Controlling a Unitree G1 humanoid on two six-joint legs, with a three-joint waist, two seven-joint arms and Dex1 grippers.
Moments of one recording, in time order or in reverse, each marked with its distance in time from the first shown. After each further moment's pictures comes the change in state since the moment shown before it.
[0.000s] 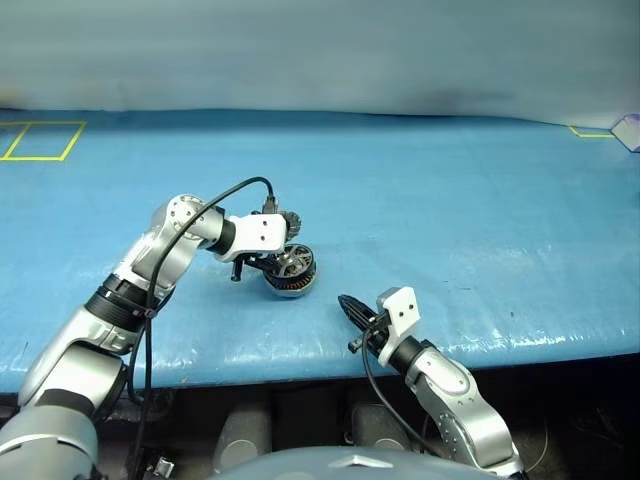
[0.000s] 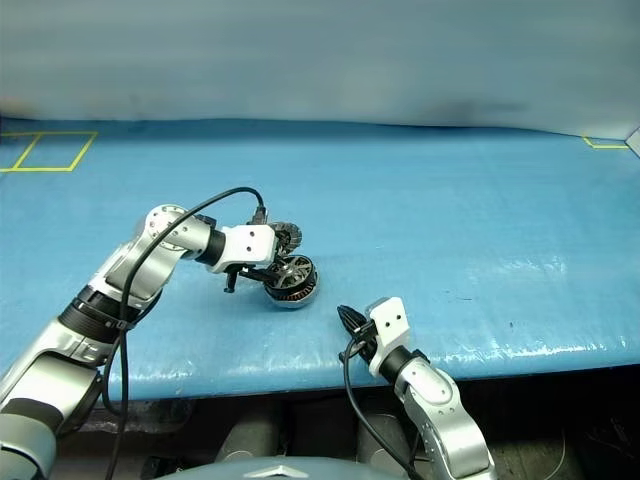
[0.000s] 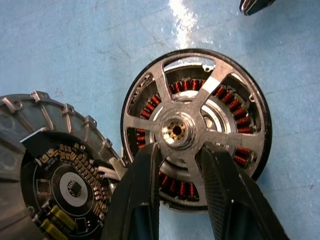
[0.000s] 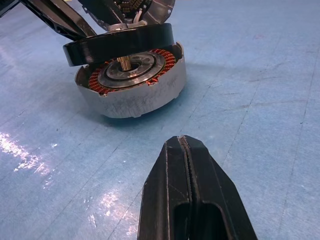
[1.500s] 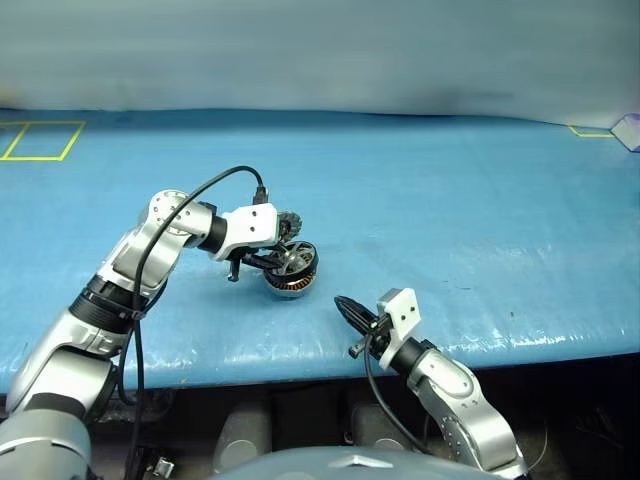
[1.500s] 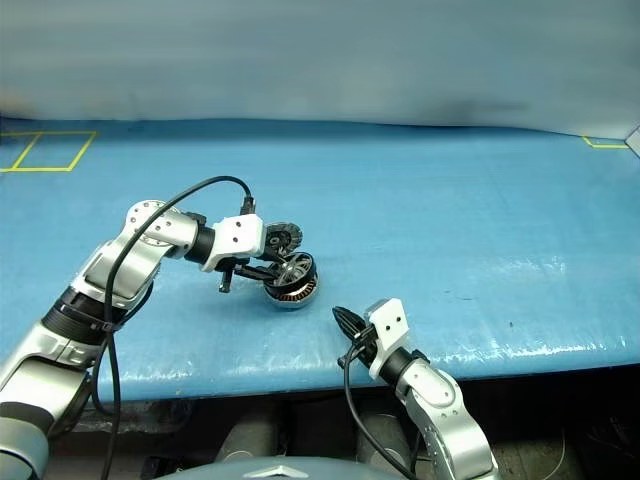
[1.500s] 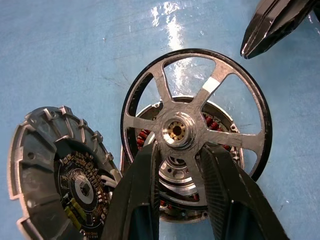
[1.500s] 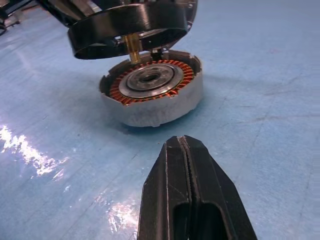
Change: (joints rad) left arm 0.013 0.040 0.034 -0.051 -0.123 0.041 -0.020; right arm 0.014 -0.005 -0.002 -0.011 0.021 -0.035 0.042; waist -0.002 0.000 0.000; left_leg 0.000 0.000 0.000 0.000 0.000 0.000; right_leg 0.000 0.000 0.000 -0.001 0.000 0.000
